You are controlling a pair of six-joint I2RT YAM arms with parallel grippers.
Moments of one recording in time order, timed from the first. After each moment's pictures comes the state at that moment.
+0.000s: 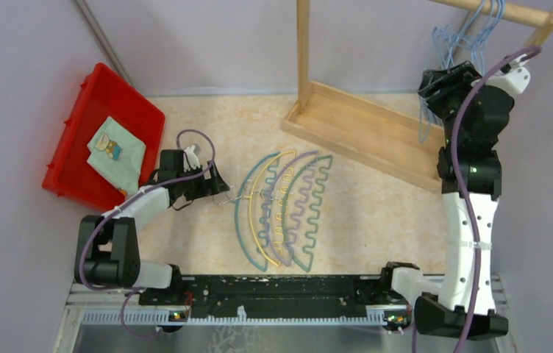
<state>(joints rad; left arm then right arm) -0.09 1.39 0.67 -0.14 0.36 -0.30 -0.11 1.07 1.48 -0.42 0.08 0.63</state>
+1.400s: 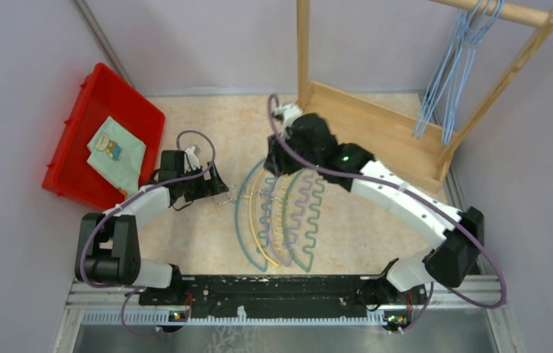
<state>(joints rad) -0.09 1.40 0.67 -0.14 0.34 -0.31 0.77 1.37 1.42 -0.48 -0.08 0.30</state>
